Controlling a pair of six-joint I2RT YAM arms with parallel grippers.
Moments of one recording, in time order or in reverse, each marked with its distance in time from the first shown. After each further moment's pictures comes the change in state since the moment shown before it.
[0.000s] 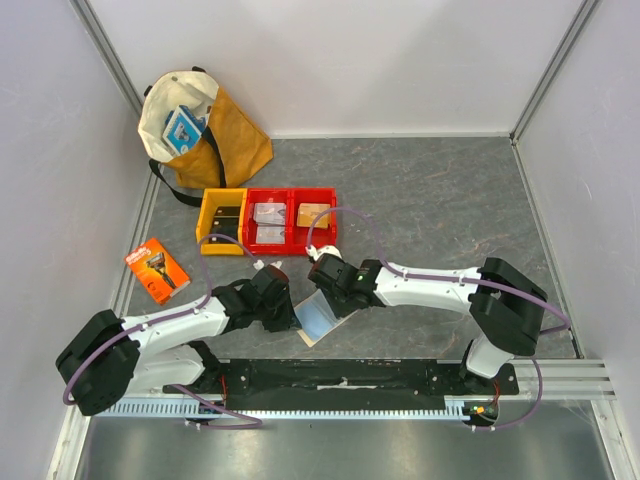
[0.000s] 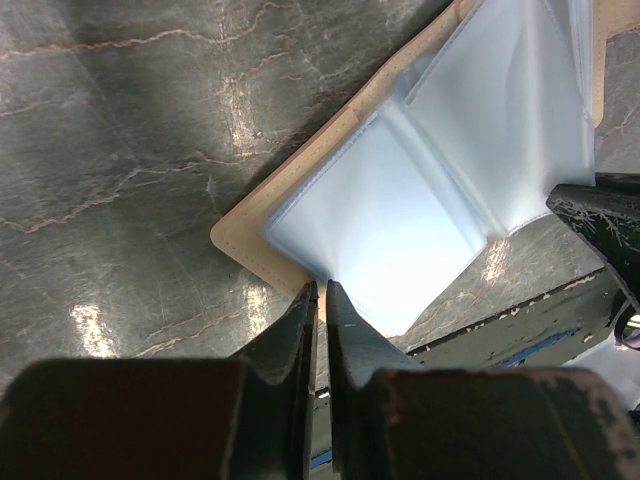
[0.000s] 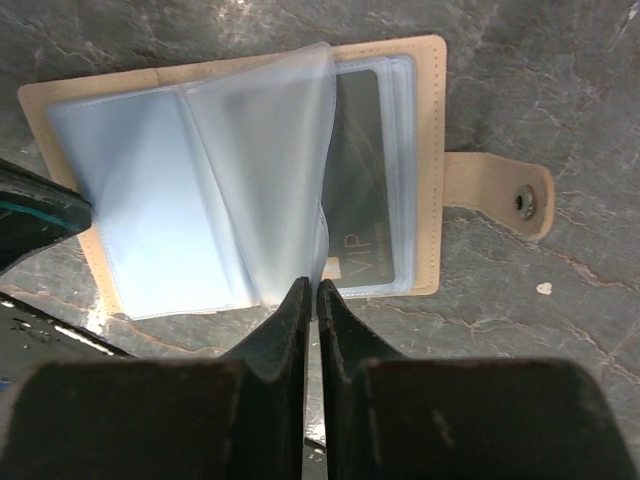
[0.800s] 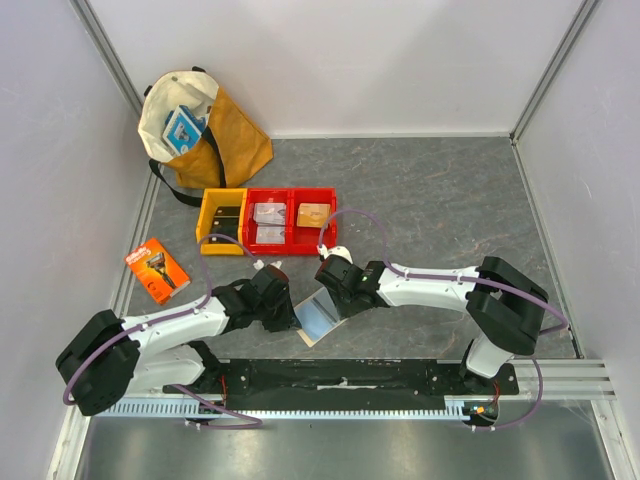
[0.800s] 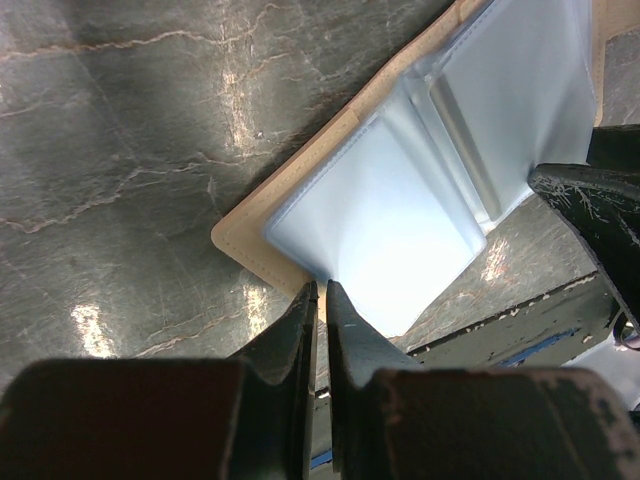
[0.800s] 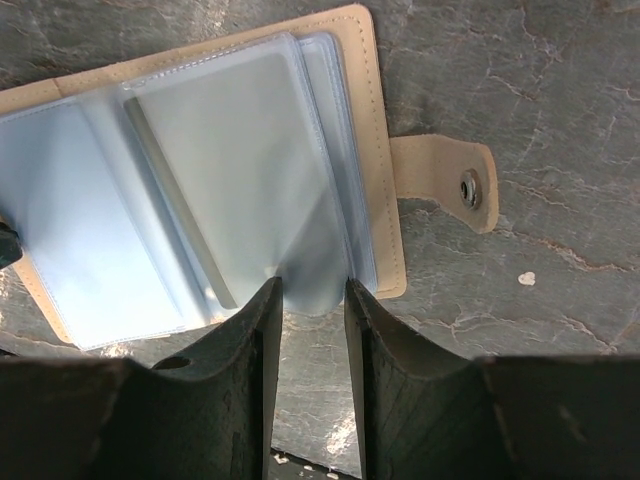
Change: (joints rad) left arm 0.003 0.000 0.000 0.000 0.000 0.000; right arm -0.031 0.000 -0.067 0.039 0.018 0.063
